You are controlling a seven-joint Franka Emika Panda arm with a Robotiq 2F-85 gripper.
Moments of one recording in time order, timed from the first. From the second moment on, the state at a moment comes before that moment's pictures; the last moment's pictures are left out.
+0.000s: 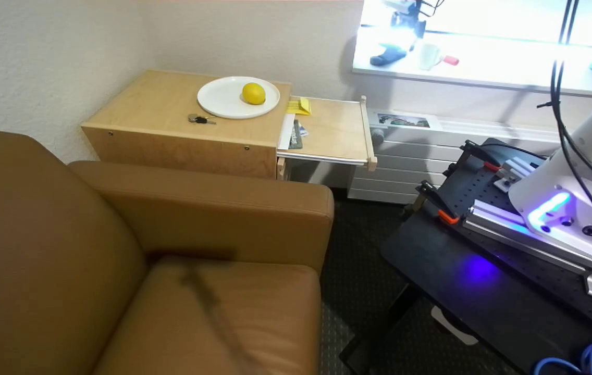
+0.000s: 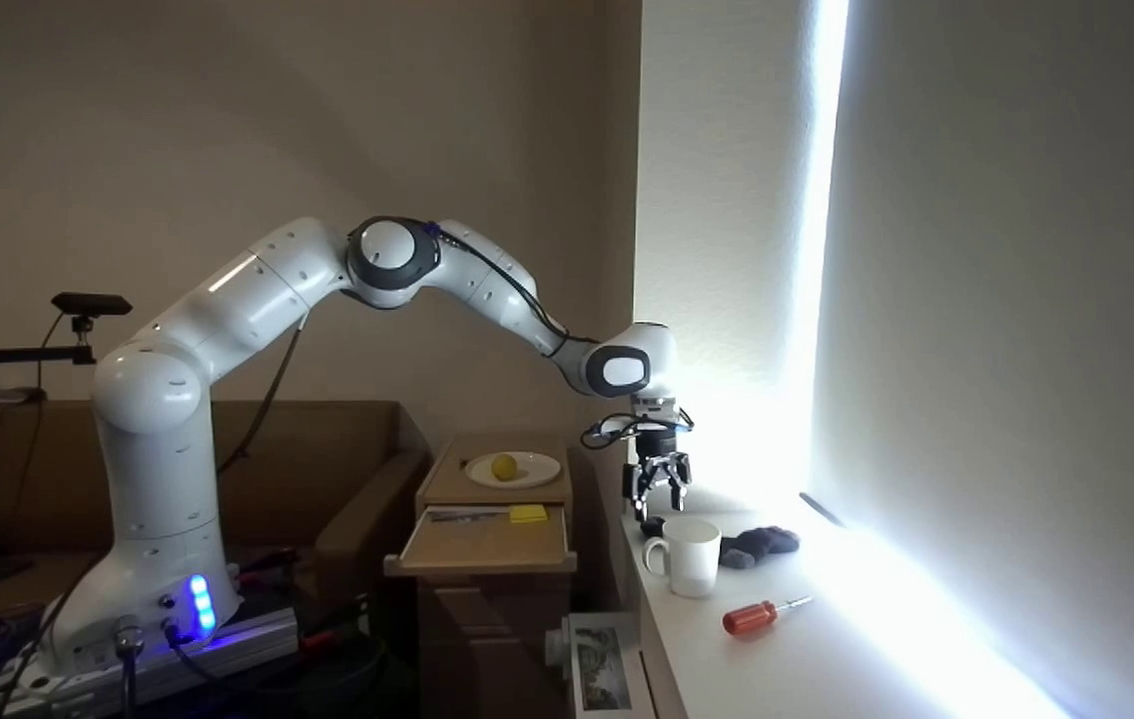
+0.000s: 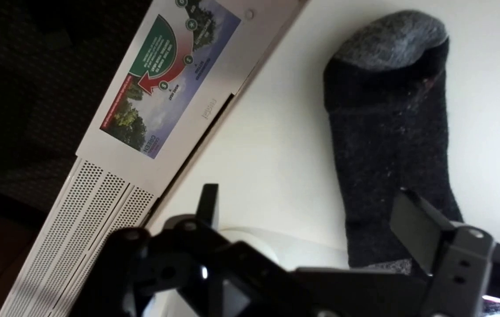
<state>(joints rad) -0.31 0.84 -0.34 -1.42 0.15 2.27 1.19</state>
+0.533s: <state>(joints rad) -0.32 0.93 -0.29 -1.31 0.19 2.28 1.28</state>
